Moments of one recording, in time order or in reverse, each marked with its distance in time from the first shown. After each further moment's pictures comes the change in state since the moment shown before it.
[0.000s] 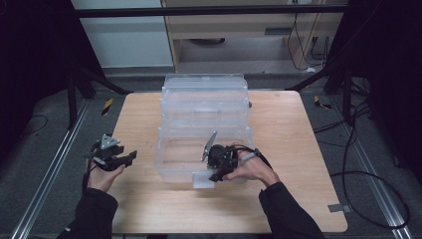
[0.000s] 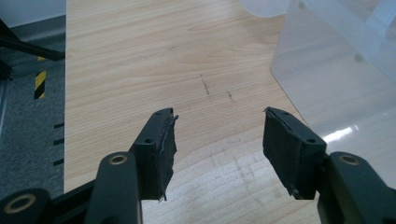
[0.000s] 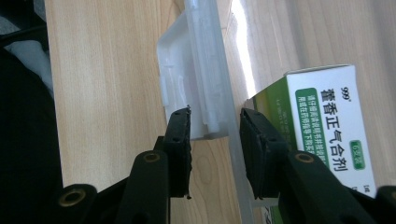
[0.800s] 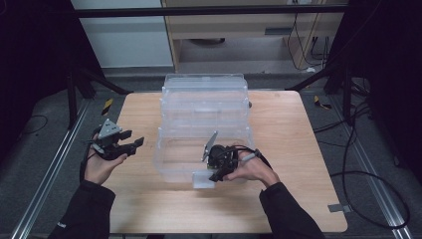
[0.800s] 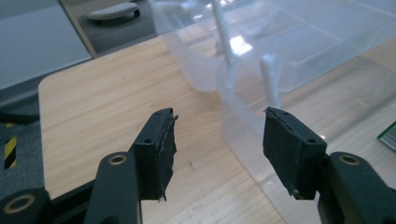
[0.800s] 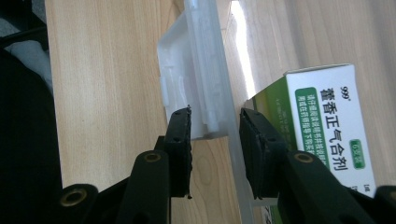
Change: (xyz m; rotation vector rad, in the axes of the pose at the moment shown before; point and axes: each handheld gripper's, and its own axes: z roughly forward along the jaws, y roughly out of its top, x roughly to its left) left arm -0.017 0.055 -0.025 -0.144 -0.142 0.137; right arm 0.000 -0.001 0.000 -0.008 0.000 -0.003
